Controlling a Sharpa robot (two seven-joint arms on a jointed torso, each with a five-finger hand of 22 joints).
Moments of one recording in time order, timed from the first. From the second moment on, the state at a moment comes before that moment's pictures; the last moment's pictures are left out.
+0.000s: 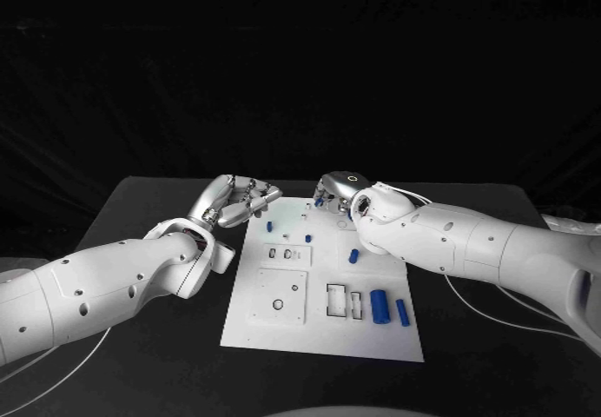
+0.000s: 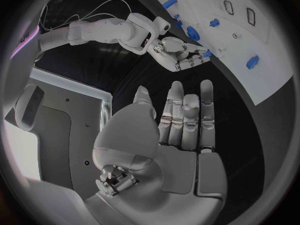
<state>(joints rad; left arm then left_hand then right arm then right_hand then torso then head) 1.17 -0.77 -0.12 1.43 -0.60 -0.58 0.48 1.26 0.12 -0.29 0.29 0.22 0.99 0.12 0.13 0.17 1.02 0.07 0.73 0.60 1.18 0.02 1.15 1.16 0.16 0.78 0.15 0.91 0.87 1.24 -0.37 -0.18 0.96 -1.48 -0.41 -0.15 1.58 0.17 0.07 0.02 0.05 1.06 0.16 0.09 0.08 1.11 0.13 0.07 0.06 1.47 0.05 1.57 1.31 0.01 1.47 0.16 1.57 1.31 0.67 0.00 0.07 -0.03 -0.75</state>
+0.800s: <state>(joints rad) 1.18 -0.77 -0.12 1.43 -0.60 -0.58 0.48 1.26 0.12 -0.29 0.29 0.22 0.99 0.12 0.13 0.17 1.02 0.07 0.73 0.60 1.18 0.03 1.15 1.15 0.16 0.78 0.15 0.90 0.87 1.23 -0.34 -0.18 0.93 -1.48 -0.42 -0.14 1.57 0.16 0.08 0.02 0.05 1.07 0.15 0.08 0.08 1.11 0.12 0.07 0.06 1.47 0.05 1.57 1.31 0.01 1.47 0.16 1.57 1.31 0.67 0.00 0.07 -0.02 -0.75</state>
